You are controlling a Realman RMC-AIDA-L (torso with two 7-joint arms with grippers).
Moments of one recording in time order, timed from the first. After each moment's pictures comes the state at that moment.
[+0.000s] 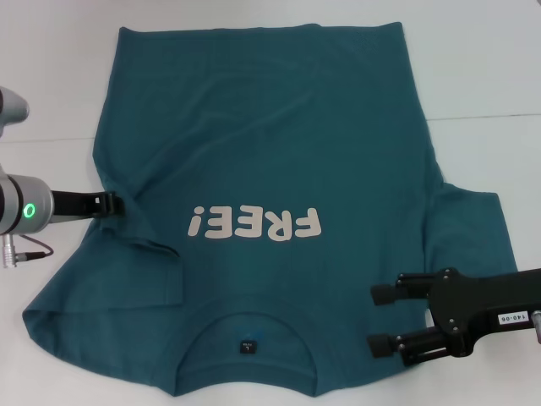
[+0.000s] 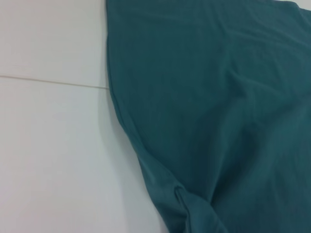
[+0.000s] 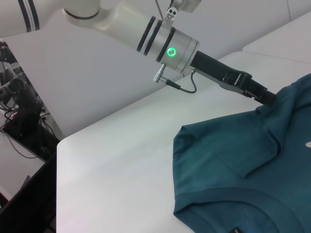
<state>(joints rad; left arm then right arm) -0.74 -2.13 -2.27 -0.76 -0.51 0.84 -2.64 0.49 2.07 -0.70 -0.83 -2.14 -1.80 1.58</state>
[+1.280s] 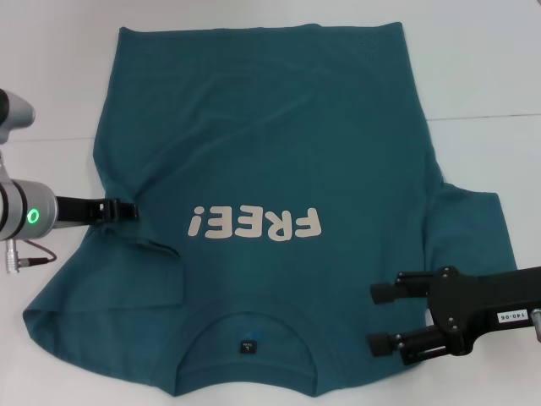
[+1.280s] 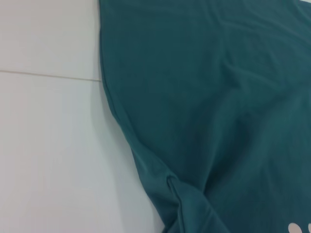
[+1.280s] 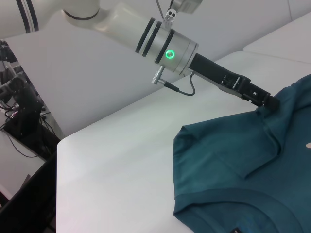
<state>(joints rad) -0.73 -2.13 -2.25 -0.78 -0.51 0.86 -2.64 0.50 2.07 -0.70 -0.83 -2.14 -1.80 1.58</state>
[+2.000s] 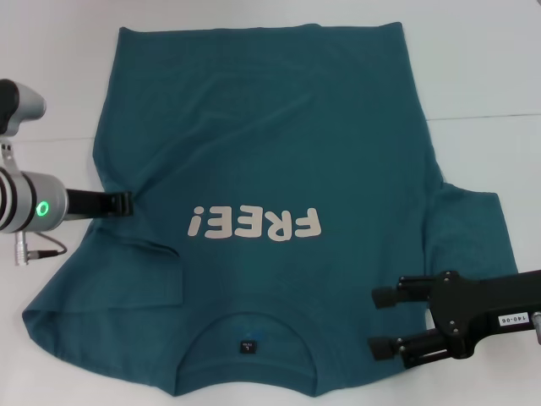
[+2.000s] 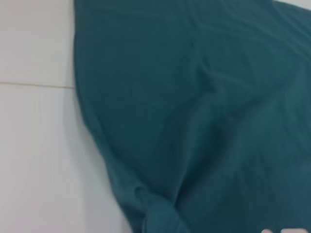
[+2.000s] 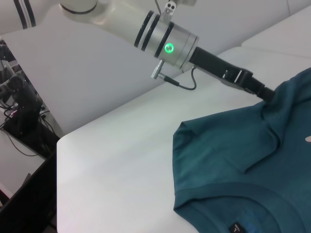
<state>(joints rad) -0.74 -2.14 -2.23 -0.79 -0.54 0.88 -2.63 0.49 2.07 -0.70 -0.83 -2.15 -1.80 1.59</state>
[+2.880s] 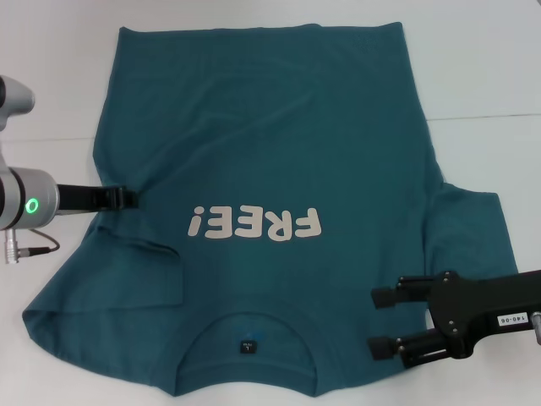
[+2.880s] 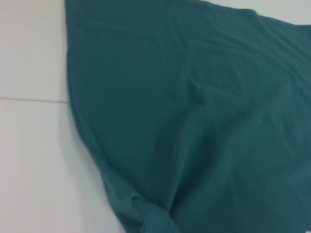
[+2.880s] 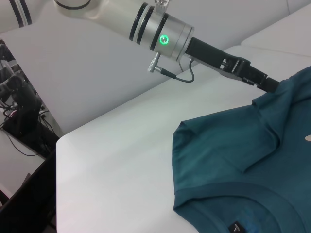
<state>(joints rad) -0.71 -2.14 -2.23 -0.86 -0.58 0.91 -2.59 0.50 2.07 -0.70 -0.83 -2.15 -1.79 1.60</state>
